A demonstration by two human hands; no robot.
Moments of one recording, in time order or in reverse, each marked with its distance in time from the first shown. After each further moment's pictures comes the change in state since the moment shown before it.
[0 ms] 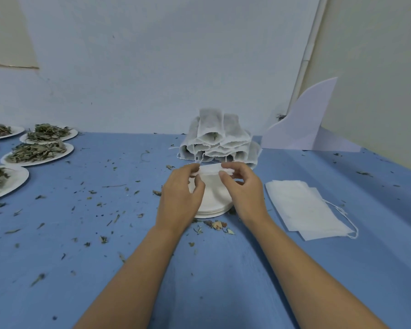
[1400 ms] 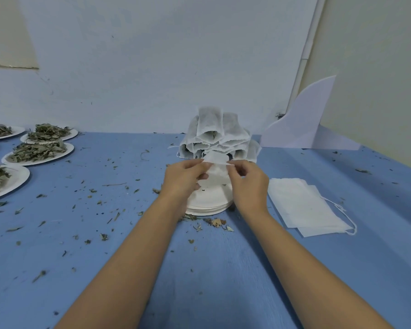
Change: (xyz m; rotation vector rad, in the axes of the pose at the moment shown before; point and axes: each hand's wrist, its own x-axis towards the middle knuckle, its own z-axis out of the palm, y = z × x) left_hand 0.031 0.028 -0.011 -0.653 -0.222 -0.688; right_hand 0.009 -0.001 0.001 -0.304 0.197 -0.060
